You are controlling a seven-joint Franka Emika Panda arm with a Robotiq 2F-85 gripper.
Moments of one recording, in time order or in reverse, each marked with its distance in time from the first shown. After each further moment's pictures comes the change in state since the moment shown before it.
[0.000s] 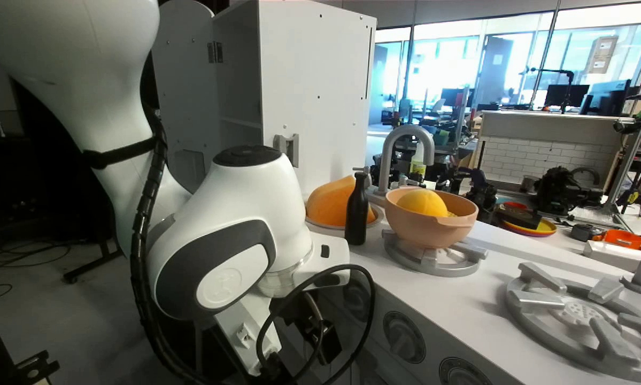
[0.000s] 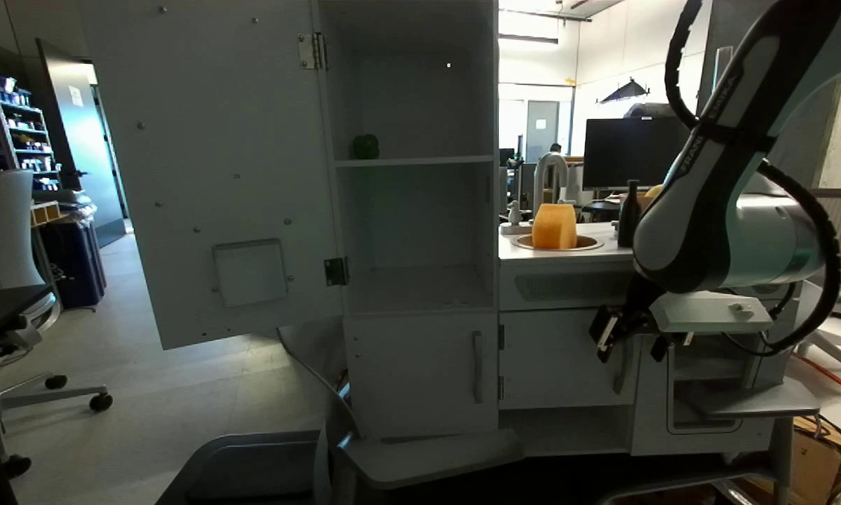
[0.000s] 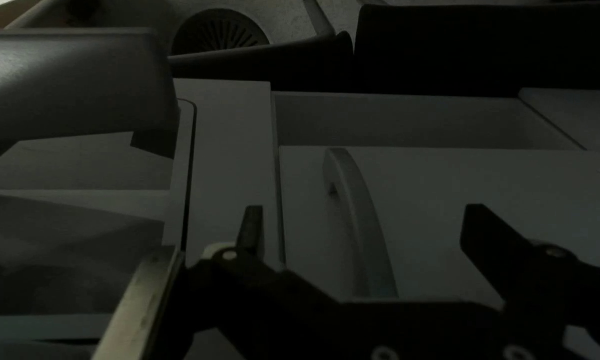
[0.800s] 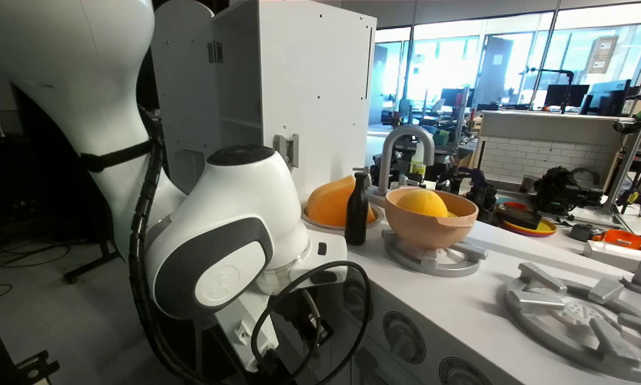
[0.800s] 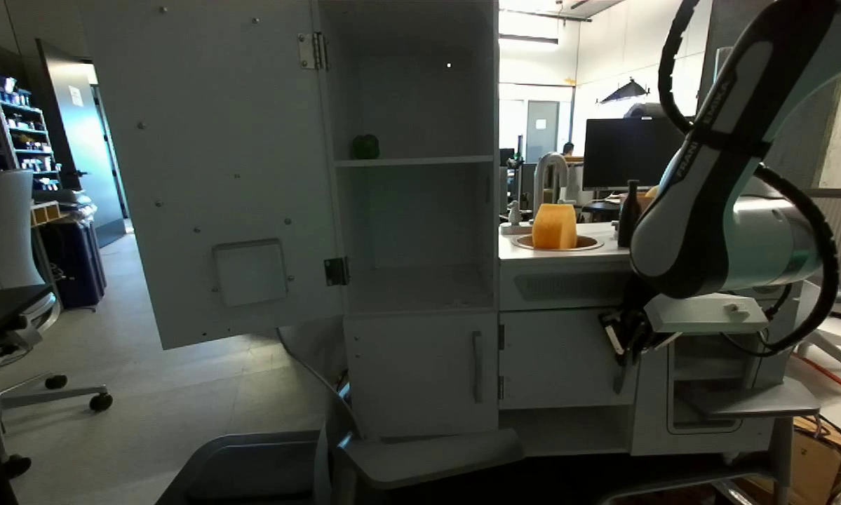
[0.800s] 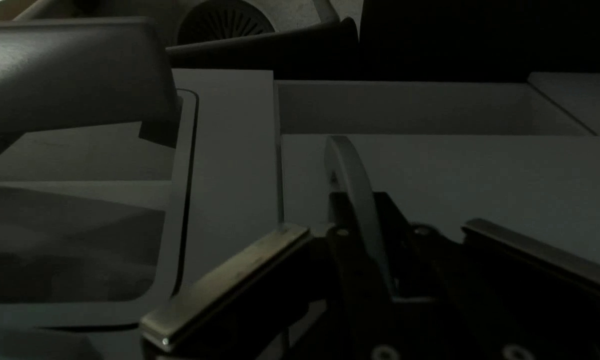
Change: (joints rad) arm 0.052 0.005 -0.045 0.002 0.004 0.022 0.046
